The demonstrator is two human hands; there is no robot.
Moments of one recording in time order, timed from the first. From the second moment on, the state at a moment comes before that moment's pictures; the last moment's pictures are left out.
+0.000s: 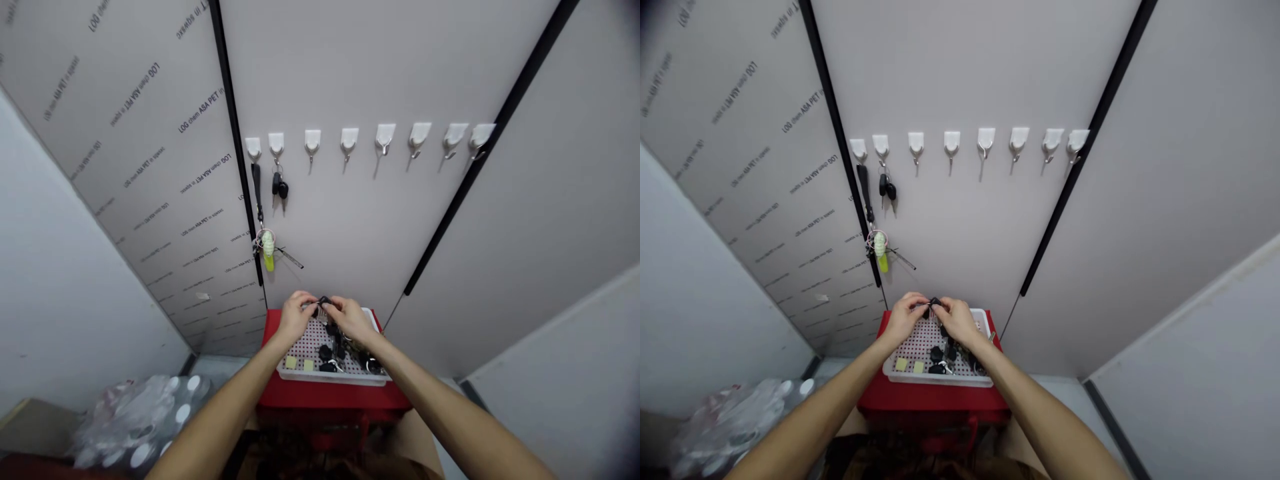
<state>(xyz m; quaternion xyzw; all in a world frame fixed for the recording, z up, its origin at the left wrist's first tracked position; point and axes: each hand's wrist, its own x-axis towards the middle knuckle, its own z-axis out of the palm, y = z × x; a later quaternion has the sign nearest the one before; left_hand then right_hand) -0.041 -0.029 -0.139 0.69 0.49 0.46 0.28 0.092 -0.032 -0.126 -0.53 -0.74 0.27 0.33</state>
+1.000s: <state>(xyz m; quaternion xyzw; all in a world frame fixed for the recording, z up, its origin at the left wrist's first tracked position) -0.049 0.049 0.087 0.63 0.45 0.61 0.14 0.045 0.070 0.091 -0.51 -0.64 0.09 0.57</state>
